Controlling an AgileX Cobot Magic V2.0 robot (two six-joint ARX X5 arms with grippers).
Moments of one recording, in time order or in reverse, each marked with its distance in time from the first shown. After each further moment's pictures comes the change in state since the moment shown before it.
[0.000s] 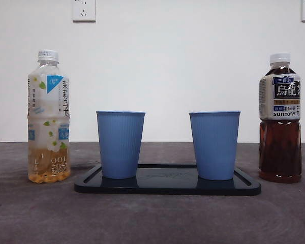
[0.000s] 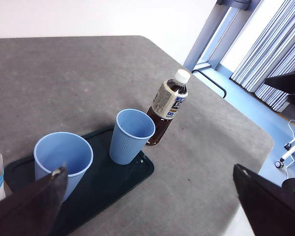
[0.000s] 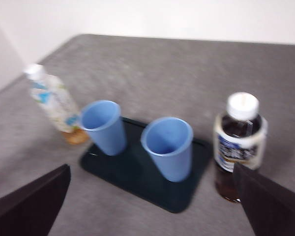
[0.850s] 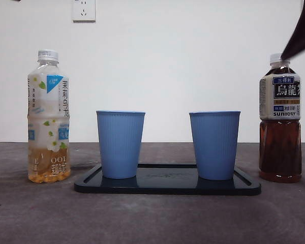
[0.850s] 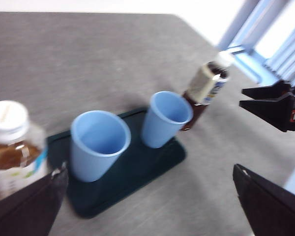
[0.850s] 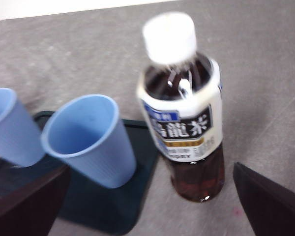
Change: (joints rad) left arm 0.000 0.064 0.000 -0.051 -0.128 0.045; right arm 0.006 0.183 -0.454 0.619 0.171 0.105
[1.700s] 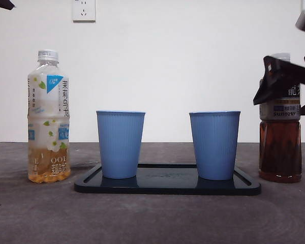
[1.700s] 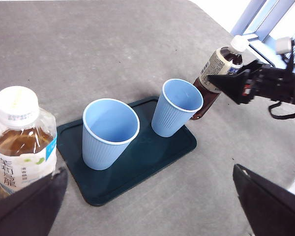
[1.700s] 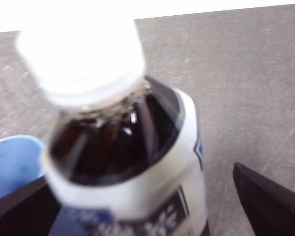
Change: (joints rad) left arm 0.000 0.000 0.000 -0.043 -0.020 0.041; right arm 0.002 0.480 -0.036 0.591 0.080 -0.005
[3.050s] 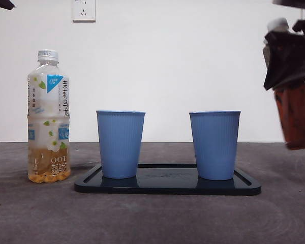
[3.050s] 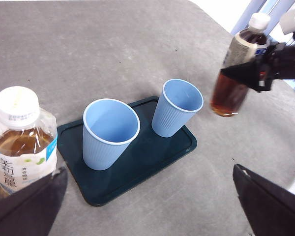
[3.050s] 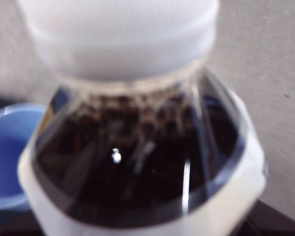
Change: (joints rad) left arm 0.000 0.000 0.000 0.000 0.000 0.000; right arm 0.098 -0.080 0.367 -0.731 0.143 -0.217
